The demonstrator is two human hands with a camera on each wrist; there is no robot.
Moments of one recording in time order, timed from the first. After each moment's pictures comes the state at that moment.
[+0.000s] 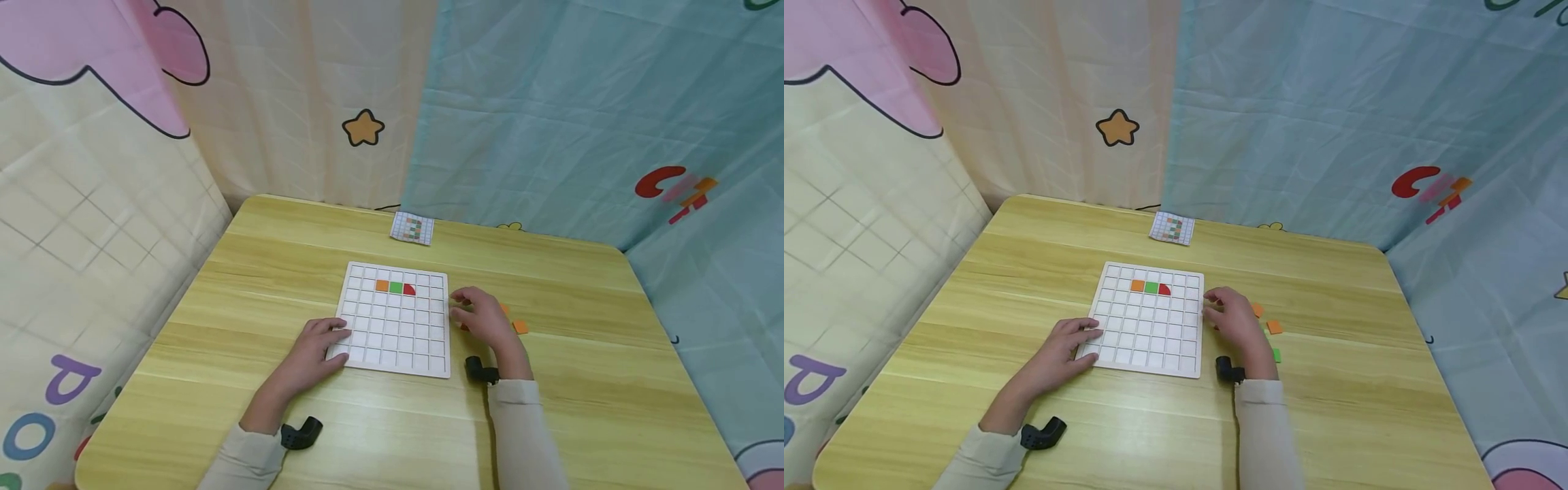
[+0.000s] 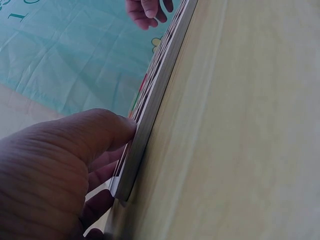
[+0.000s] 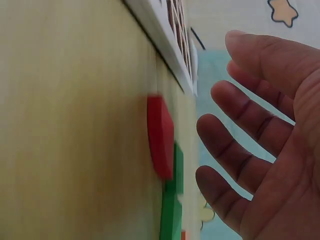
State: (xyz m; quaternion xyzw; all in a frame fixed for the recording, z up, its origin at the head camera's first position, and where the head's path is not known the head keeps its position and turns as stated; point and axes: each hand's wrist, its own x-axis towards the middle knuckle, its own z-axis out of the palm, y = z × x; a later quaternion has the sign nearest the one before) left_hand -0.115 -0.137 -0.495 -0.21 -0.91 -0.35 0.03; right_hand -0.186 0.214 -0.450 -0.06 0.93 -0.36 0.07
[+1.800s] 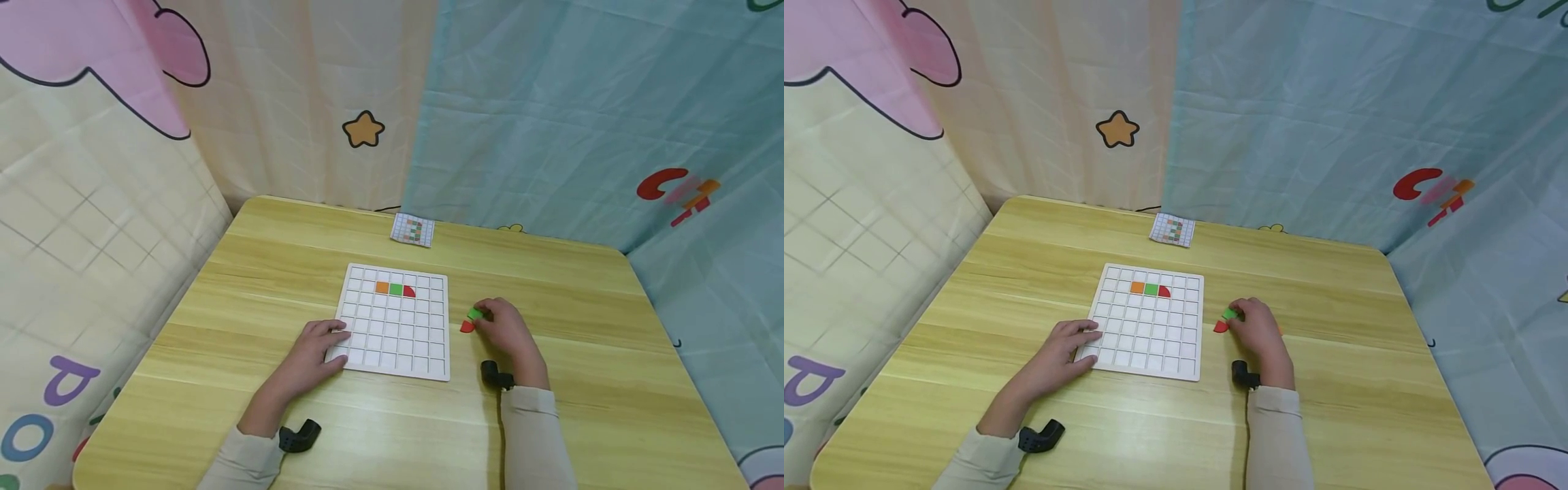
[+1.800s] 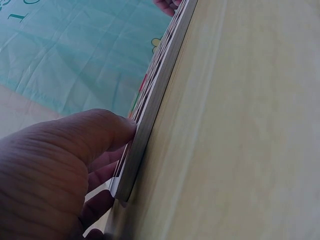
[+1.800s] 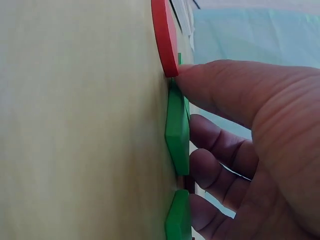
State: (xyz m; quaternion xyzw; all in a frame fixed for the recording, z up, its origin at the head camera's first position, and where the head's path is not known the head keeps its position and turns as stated) left_hand -0.113 -0.136 -0.488 -0.21 -0.91 -0.35 0.02; right_hand -0.185 0.254 -0.465 -0.06 0.96 -0.28 0.04
